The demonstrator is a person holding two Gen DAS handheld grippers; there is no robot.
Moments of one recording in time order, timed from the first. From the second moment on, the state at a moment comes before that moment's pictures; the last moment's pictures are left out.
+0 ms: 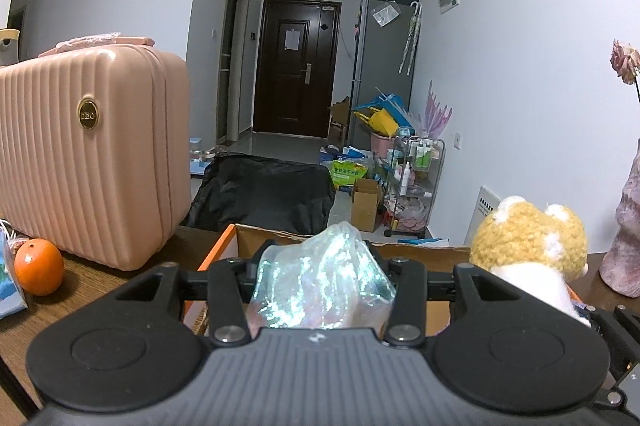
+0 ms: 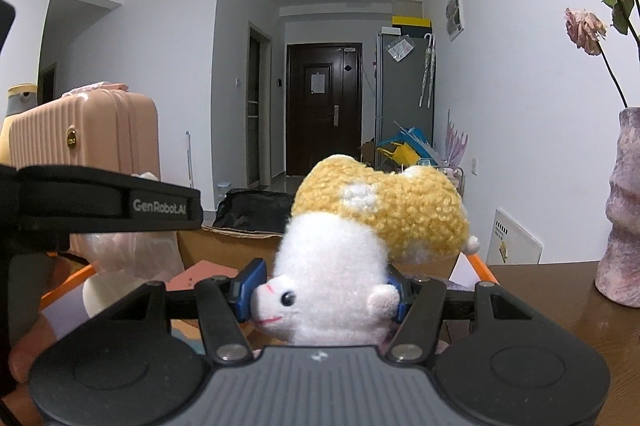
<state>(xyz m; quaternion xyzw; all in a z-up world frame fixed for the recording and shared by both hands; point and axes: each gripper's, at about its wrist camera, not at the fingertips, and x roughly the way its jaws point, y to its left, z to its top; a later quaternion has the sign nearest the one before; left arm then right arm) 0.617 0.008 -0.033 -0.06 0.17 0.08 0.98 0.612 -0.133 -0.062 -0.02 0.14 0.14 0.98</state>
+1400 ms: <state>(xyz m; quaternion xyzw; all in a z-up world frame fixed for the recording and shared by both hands) 0.560 0.010 -0.029 -0.03 0.12 0.14 0.98 0.571 -0.155 -0.060 -0.01 0.11 0.10 0.99</state>
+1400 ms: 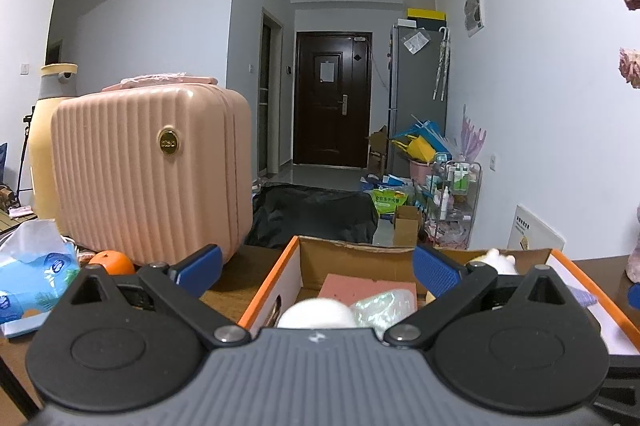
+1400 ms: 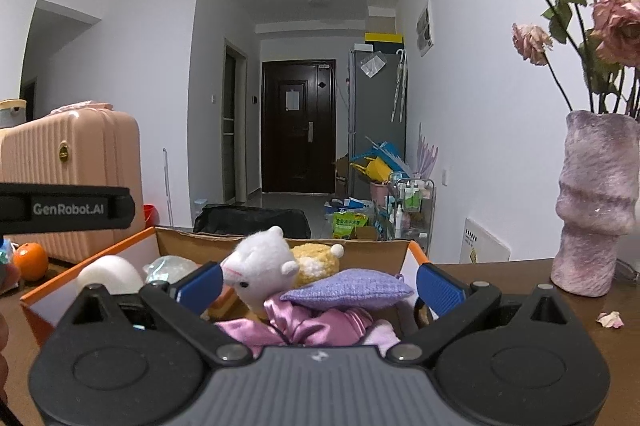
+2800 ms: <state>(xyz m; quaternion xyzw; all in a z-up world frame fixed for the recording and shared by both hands) 0.344 0.004 -0.043 0.01 0.17 0.06 0.98 0.341 -0.190 -0.058 -0.05 0.12 0.11 0.99</state>
